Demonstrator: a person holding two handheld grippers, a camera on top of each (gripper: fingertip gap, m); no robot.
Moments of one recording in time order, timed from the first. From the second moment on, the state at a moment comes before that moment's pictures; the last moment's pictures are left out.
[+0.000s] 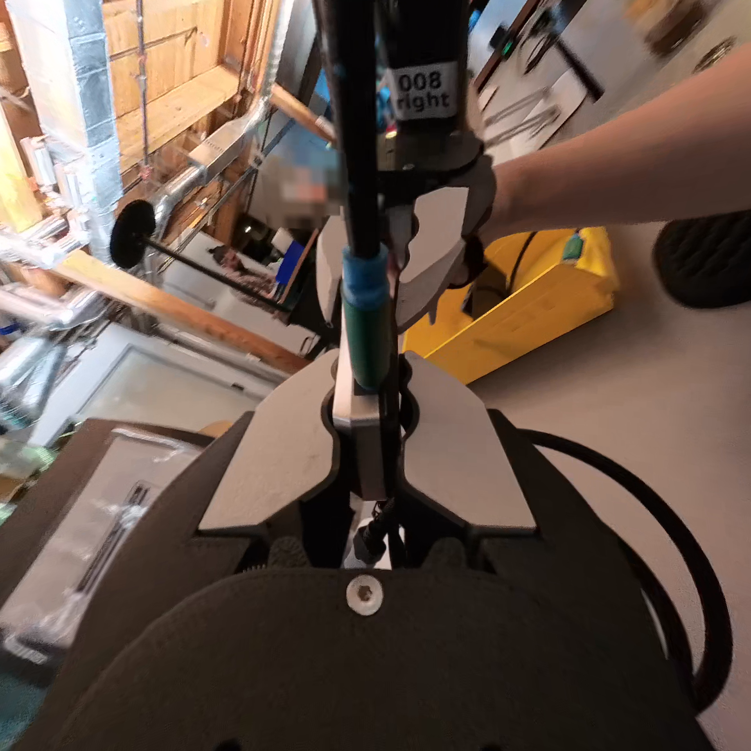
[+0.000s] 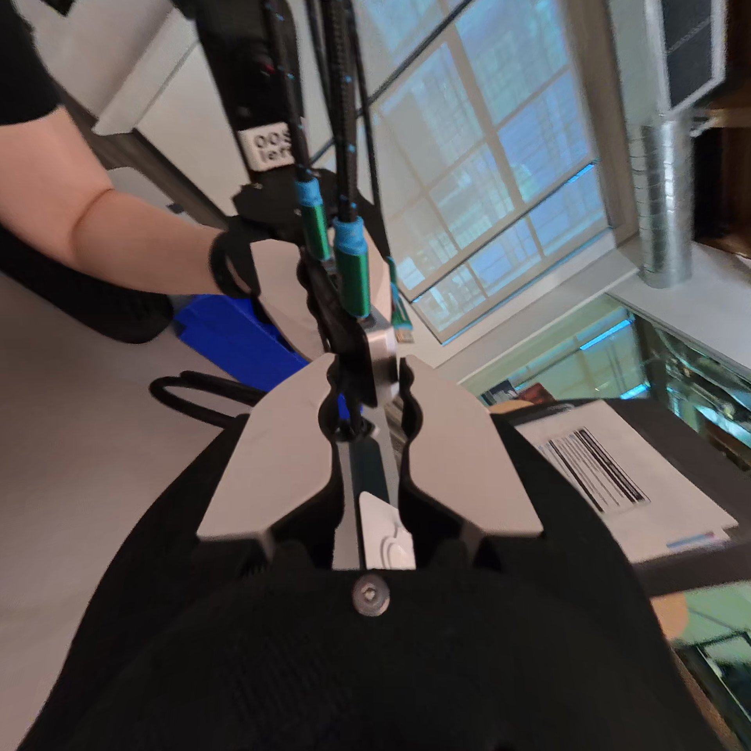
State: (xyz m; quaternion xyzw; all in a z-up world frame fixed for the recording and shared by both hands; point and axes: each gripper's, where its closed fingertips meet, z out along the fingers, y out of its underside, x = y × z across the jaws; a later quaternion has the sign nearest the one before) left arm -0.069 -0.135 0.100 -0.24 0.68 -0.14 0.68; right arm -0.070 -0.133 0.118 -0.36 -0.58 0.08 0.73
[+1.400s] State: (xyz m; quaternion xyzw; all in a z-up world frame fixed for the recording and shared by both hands) left arm -0.093 -0.023 0.118 -0.34 0.54 0.18 0.75; right arm -0.114 -0.083 0.122 -0.58 -0.34 0.04 0.73
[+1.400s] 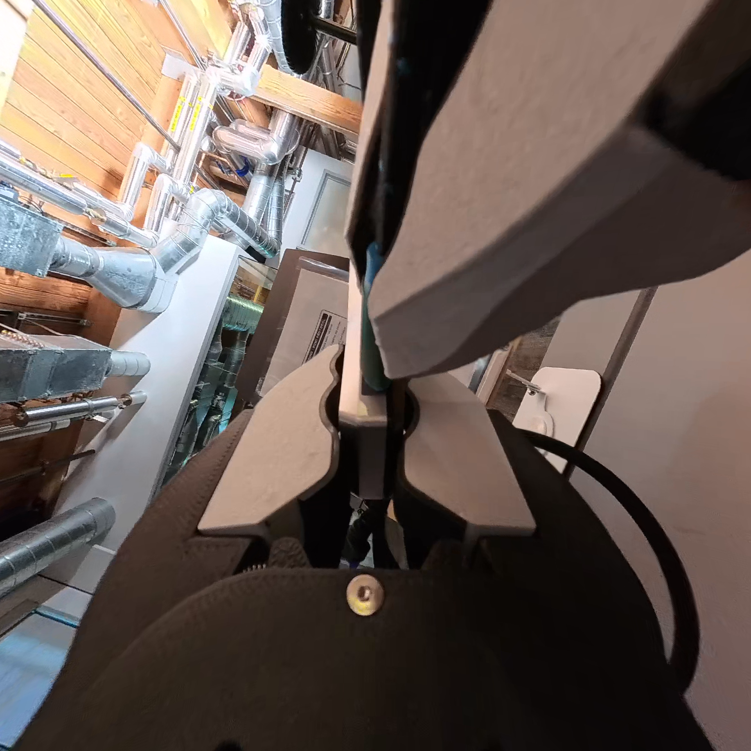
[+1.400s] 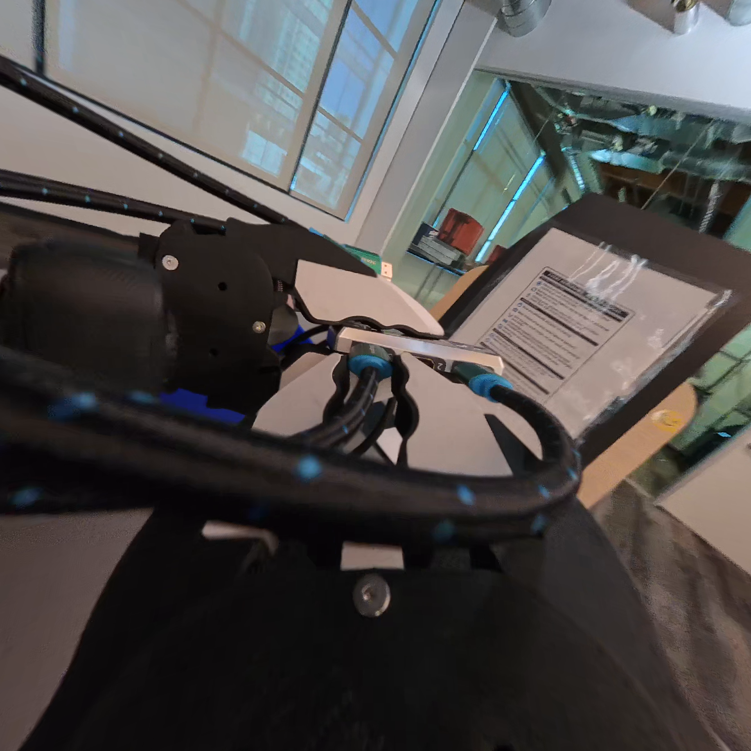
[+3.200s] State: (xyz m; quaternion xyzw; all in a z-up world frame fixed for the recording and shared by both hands) left arm -0.133 0.021 0.090 -0.49 0.59 0.08 0.63; right arm 0.280 -0.175 -0.035 -0.91 -0.17 -0.09 0.36
